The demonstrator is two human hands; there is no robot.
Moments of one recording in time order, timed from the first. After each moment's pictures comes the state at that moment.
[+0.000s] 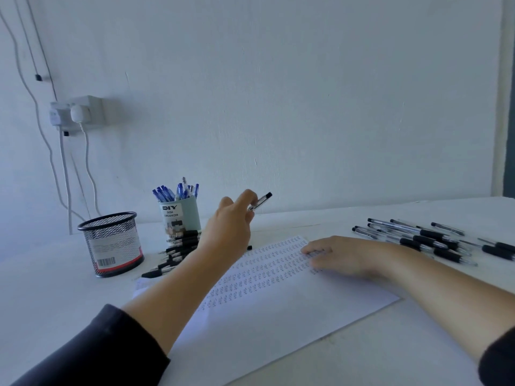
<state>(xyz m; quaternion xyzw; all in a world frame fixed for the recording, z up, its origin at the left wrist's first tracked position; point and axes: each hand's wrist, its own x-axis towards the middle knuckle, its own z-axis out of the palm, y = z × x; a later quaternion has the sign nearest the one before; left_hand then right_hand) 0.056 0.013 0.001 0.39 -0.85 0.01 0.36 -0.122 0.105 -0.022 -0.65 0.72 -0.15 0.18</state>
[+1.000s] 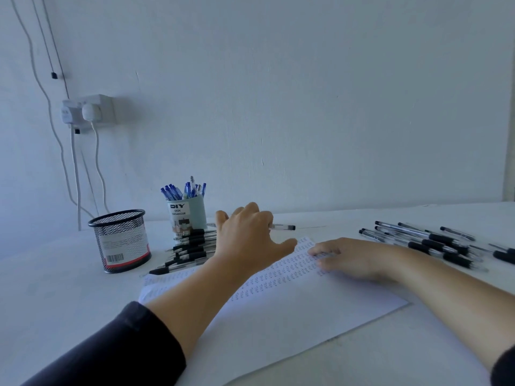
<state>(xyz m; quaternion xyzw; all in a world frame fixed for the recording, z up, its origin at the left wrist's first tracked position) 0.049 0.033 -0.009 0.40 -0.85 0.15 0.31 -0.125 0.107 -0.024 -0.64 0.72 -0.17 0.19</state>
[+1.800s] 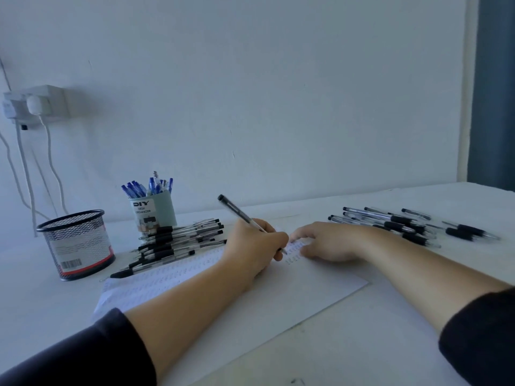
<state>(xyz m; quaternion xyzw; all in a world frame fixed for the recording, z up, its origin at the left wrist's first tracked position) 0.008 0.065 -0.025 0.41 -0.72 -0.44 0.36 -0.137 0.115 -0.021 -0.62 0.76 -0.15 0.17</state>
